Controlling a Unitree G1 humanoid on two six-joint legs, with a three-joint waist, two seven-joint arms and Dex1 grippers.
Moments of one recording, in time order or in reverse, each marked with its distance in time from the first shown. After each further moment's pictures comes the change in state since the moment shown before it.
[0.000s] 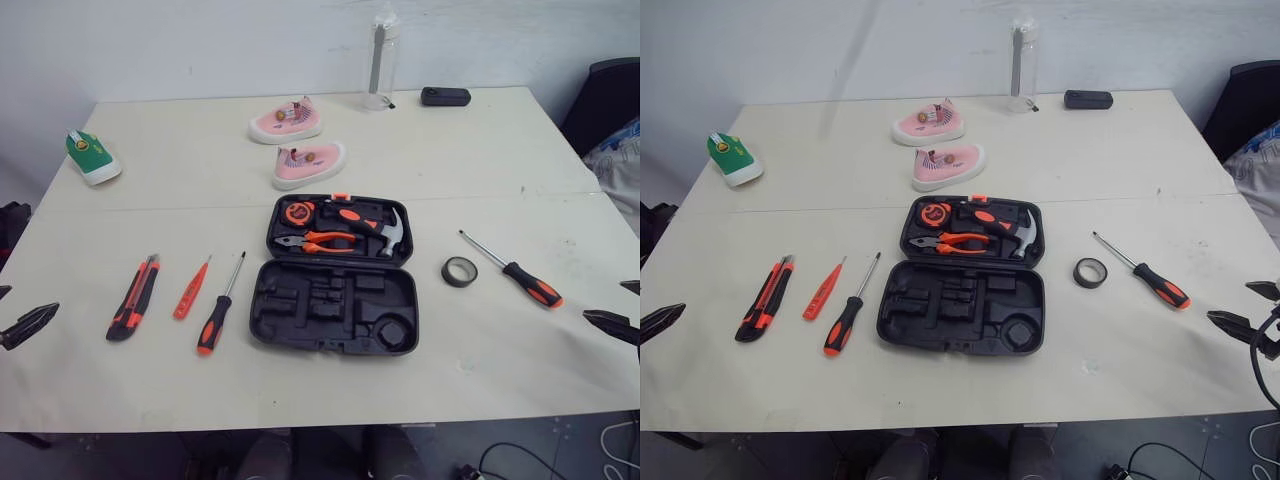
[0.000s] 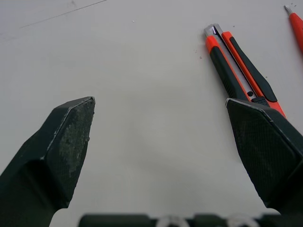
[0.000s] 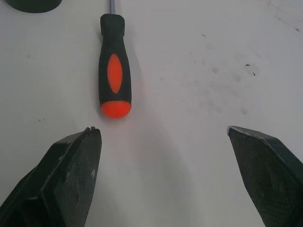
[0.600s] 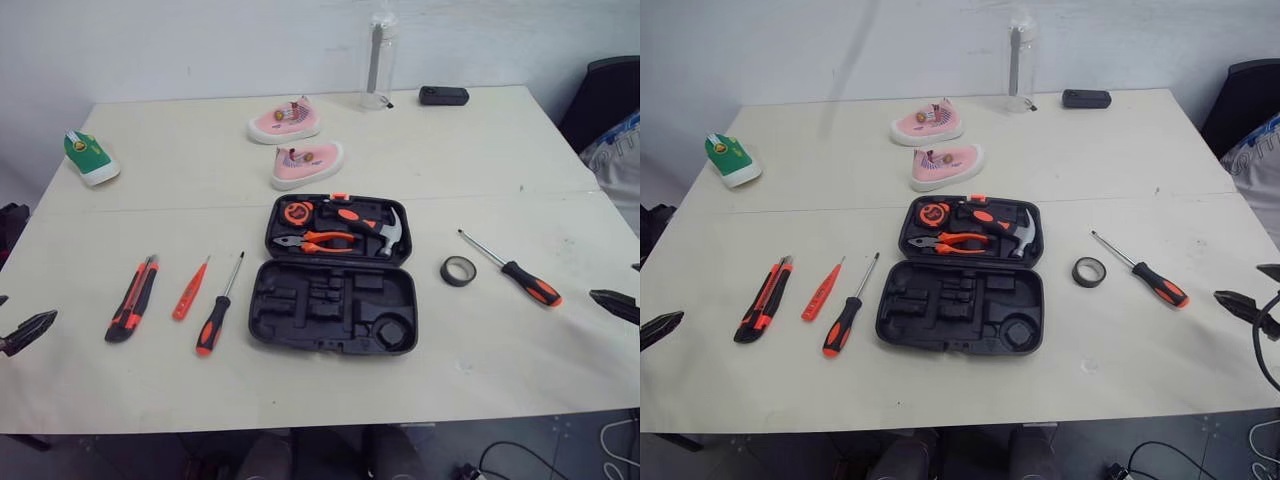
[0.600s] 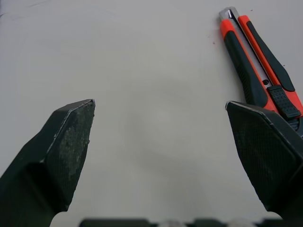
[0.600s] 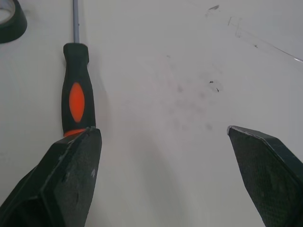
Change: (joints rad) left arm 0.057 -0.043 0.001 -0.130 0.002 0.095 0.105; right arm -0.118 0.001 0.002 0.016 0.006 0.056 -0.045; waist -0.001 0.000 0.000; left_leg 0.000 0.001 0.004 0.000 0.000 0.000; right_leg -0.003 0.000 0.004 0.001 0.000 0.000
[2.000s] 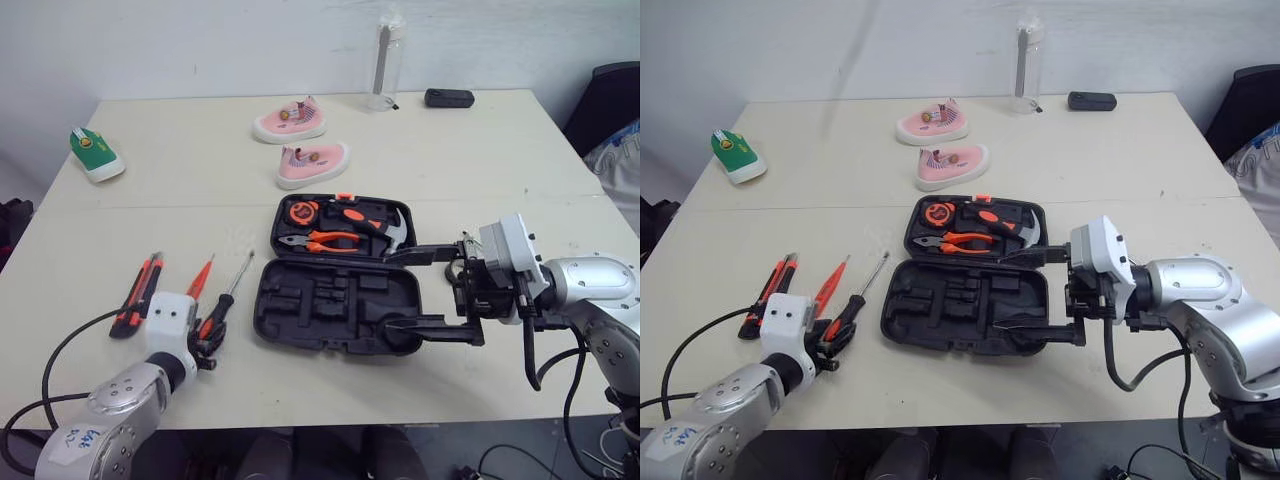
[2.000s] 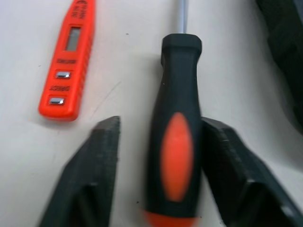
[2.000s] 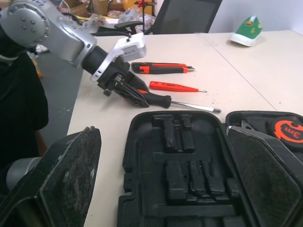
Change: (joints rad) left arm -0.014 -0.584 -0.472 -1.081 -0.039 0.857 0.834; right arm -0.243 0.237 0.432 -0.979 0.430 0.416 0.021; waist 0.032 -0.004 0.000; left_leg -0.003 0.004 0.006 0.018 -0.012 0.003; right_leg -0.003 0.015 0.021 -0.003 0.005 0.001
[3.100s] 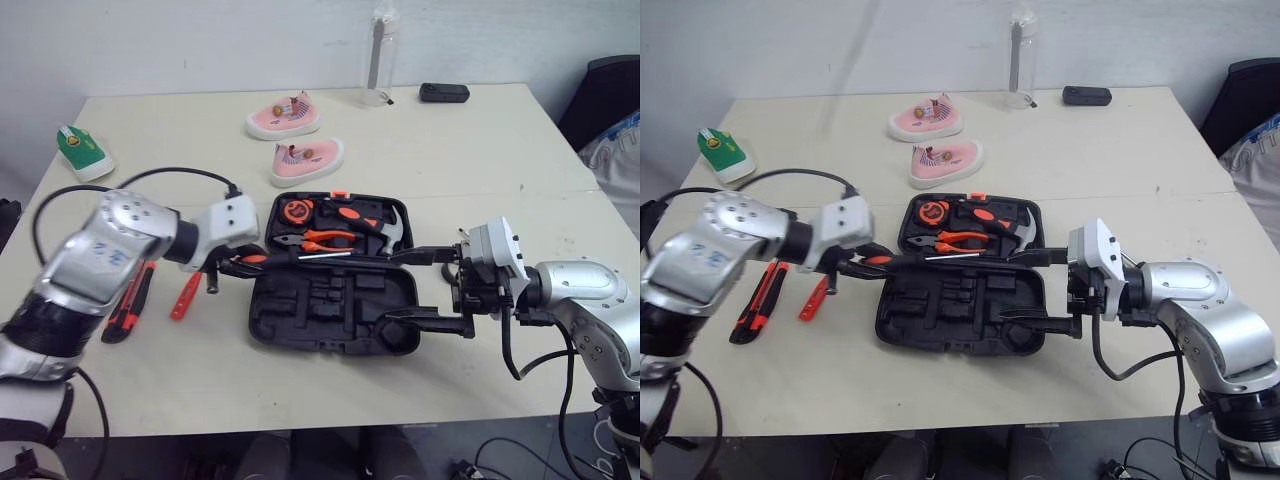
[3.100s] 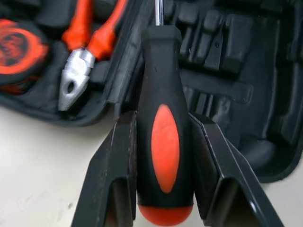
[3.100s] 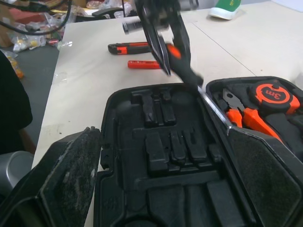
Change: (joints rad) left arm -0.993 0.521 -0.699 0.765 0.272 -0.554 -1.106; right arm 0.030 0.038 0.032 0.083 -0.102 -0.040 0.000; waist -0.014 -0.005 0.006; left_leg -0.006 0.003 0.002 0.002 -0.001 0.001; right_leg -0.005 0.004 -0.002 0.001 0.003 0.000
